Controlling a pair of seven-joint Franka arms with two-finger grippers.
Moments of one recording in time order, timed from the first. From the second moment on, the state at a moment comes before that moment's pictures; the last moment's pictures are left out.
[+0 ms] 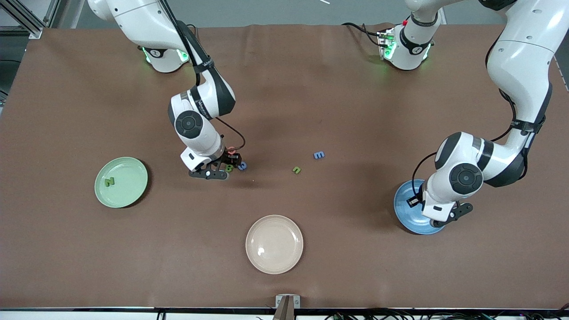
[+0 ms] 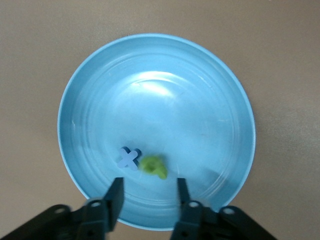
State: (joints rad) left arm 0.33 0.70 -0.58 -1.65 0.55 2.09 -0.94; right arm 0.65 0.46 -0.15 -2.00 0.18 2.44 0.49
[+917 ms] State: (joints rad) left arm 0.29 0.70 -0.85 -1.82 0.51 2.14 -1.41; right arm 0.65 0.54 -0.14 -2.01 0.18 2.52 0.49
